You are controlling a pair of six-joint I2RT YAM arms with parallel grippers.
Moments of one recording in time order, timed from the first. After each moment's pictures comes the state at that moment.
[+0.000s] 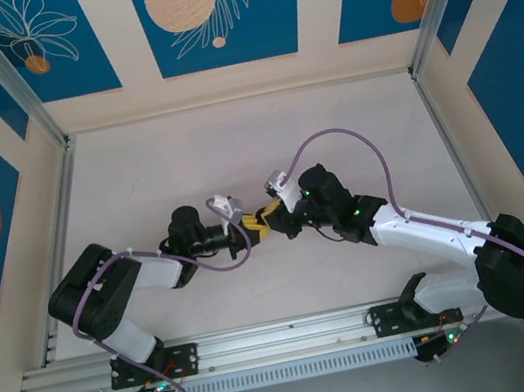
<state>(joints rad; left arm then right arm) -0.58 1.61 0.45 0.96 0.81 -0.15 0.77 1.22 0.73 -0.06 -0.25 0.10</state>
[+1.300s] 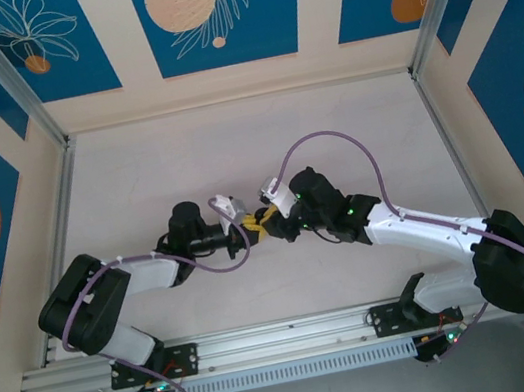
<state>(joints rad) -0.58 1.53 0.49 0.73 0.77 0.00 0.81 1.26 0.78 -0.16 -0.19 0.03</state>
